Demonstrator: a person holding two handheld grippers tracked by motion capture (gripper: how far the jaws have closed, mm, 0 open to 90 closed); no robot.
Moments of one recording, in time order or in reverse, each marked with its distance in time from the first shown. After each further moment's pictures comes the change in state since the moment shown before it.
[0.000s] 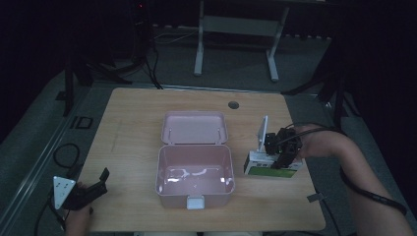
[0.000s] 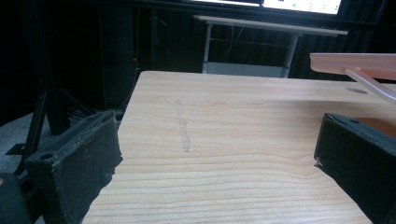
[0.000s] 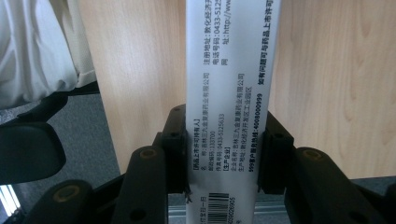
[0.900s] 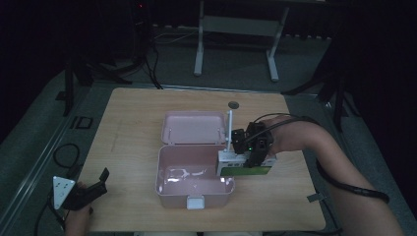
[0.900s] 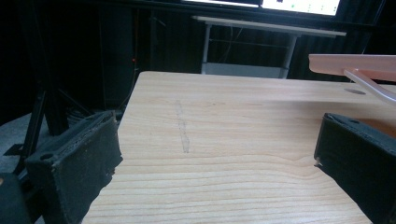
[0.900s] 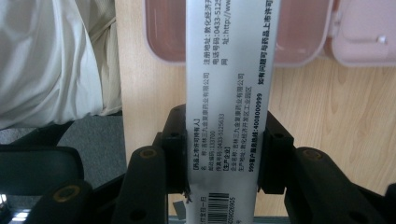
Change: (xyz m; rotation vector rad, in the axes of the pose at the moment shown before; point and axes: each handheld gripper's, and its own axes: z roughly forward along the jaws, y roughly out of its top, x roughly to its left) left arm 0.000 0.000 0.000 -0.002 -0.006 -0.001; right arm 0.024 0.082 -0.042 -0.015 -0.005 -0.117
